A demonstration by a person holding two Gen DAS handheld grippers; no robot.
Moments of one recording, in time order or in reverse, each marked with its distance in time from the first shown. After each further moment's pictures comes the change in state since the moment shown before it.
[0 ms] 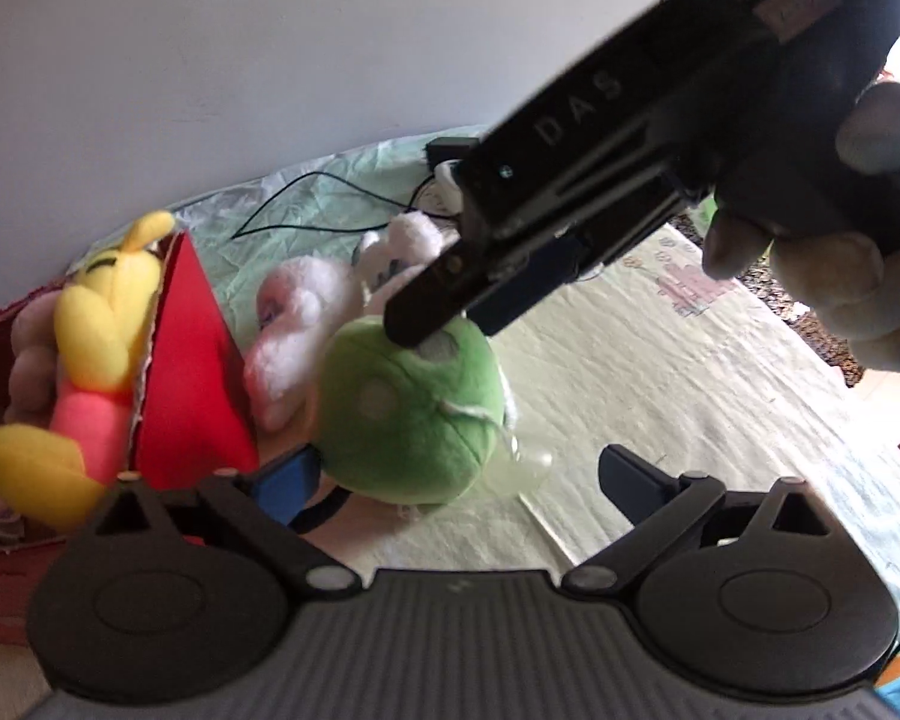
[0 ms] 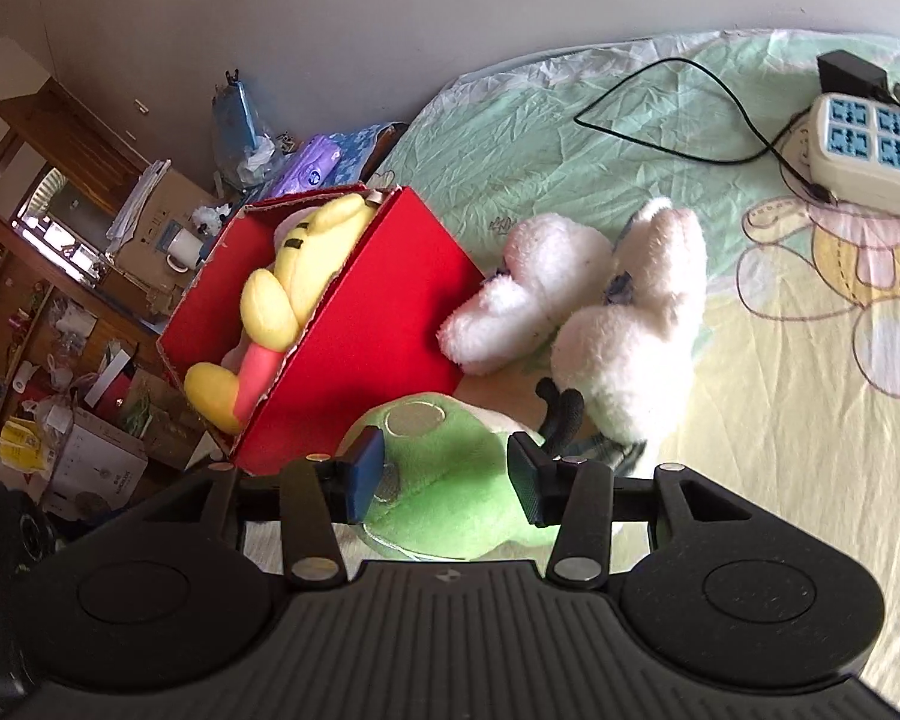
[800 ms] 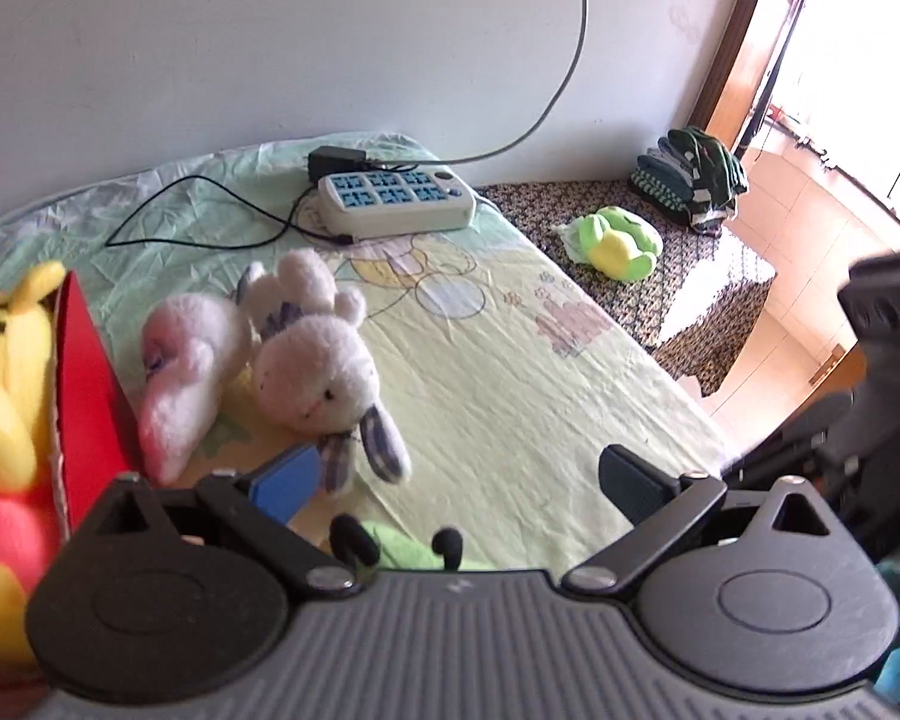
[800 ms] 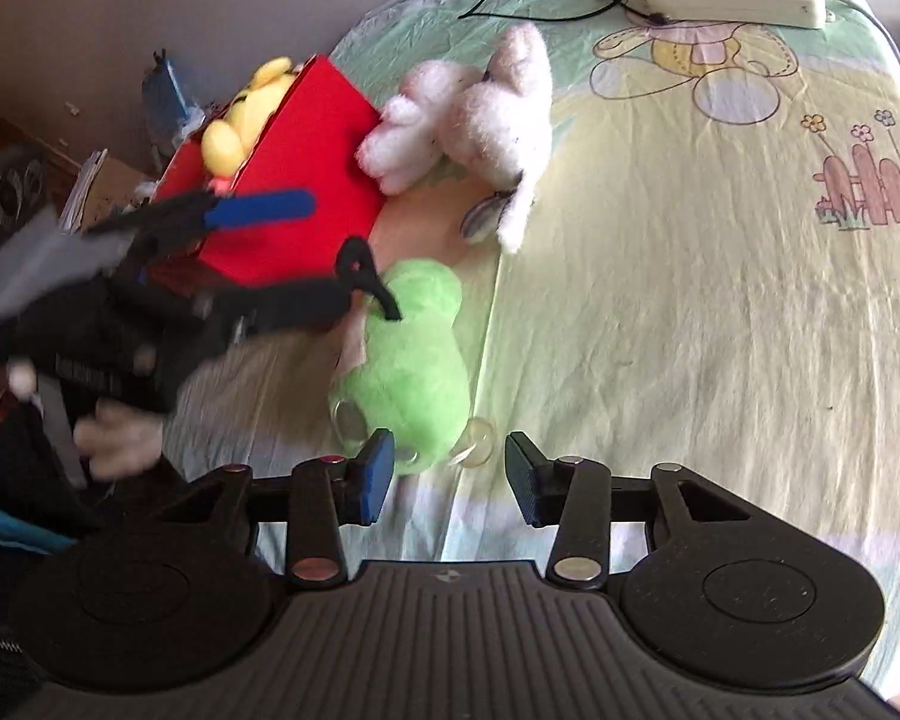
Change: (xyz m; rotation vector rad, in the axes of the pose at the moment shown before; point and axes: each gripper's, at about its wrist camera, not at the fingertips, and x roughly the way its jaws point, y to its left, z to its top) left arm 0.029 0.032 0.044 -0.089 0.038 -0.333; right arm -0.049 -0.007 -0.120 0.125 0.080 -0.098
